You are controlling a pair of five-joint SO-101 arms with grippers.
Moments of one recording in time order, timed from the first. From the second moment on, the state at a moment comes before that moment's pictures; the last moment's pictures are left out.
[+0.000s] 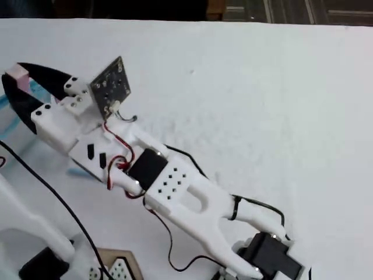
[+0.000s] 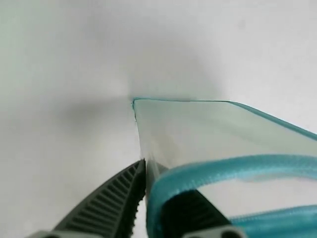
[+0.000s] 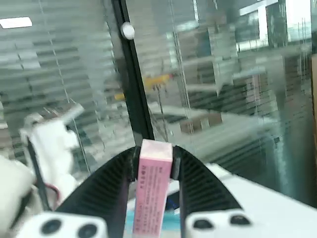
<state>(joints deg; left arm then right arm) -46.9 -24.0 -7.6 99.4 13.1 -59.1 -9.7 7.8 -3.6 -11.6</state>
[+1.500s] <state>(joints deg) -46.1 -24.0 -7.6 99.4 13.1 -63.4 5.6 -8.0 22.7 -11.6</state>
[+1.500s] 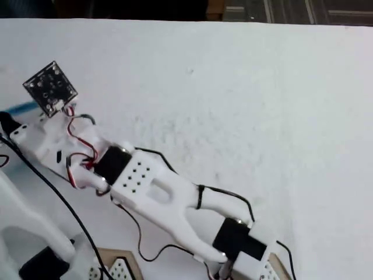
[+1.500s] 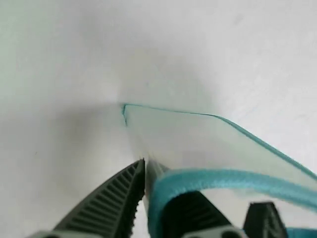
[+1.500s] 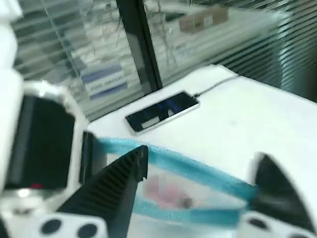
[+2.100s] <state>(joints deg) -46.1 -24.0 -7.6 99.4 13.1 -47.4 -15.1 -4.7 61.2 -11.6</state>
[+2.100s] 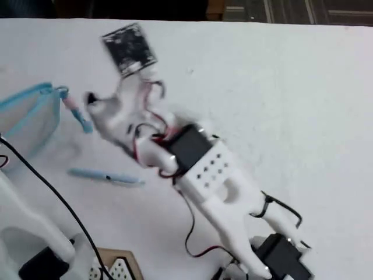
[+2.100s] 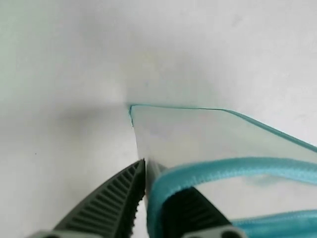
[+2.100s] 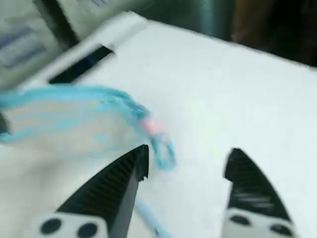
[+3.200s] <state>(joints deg) -46.1 -24.0 -7.6 99.4 13.1 -56.7 -53.1 59.2 56.0 7.5</state>
